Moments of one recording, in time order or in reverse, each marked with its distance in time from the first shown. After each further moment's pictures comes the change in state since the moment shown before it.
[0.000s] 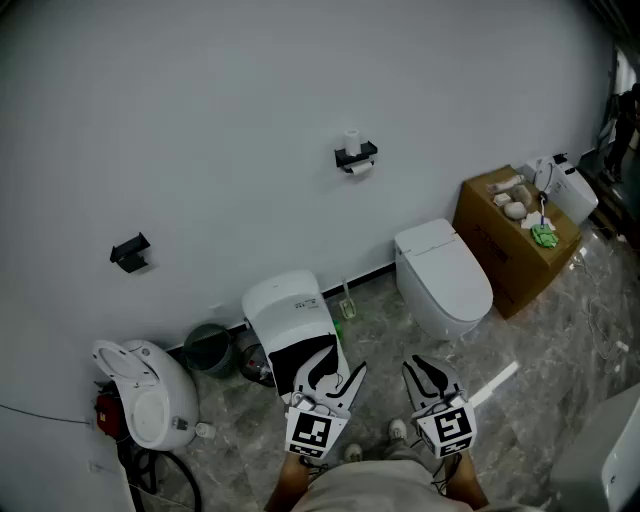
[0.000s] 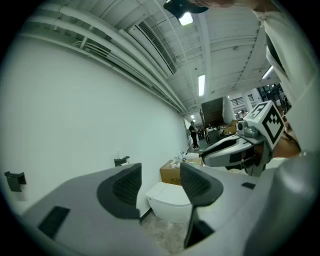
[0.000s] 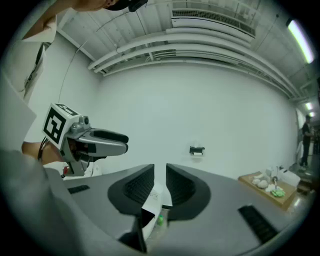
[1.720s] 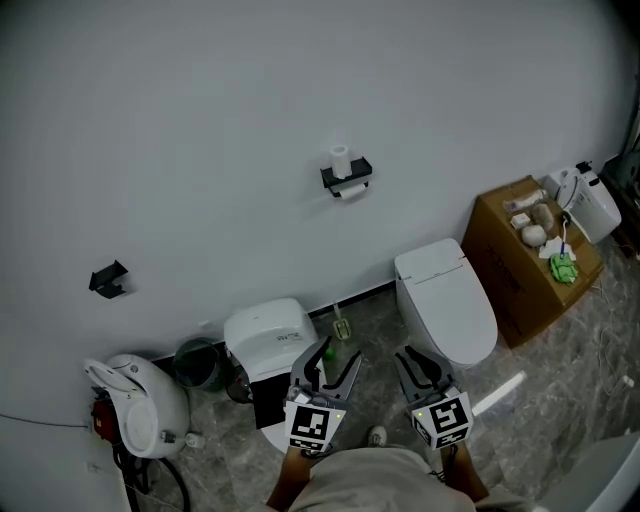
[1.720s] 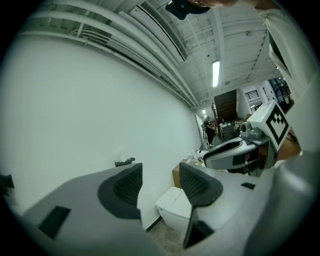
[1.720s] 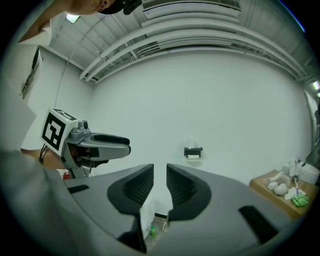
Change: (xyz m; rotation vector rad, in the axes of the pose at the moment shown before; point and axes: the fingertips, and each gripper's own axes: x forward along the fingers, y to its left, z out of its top) left arm 0.238 0.075 0.002 -0.014 0.043 0.133; right arm 0.165 -0.195 0.003 0.065 -0.006 0.114
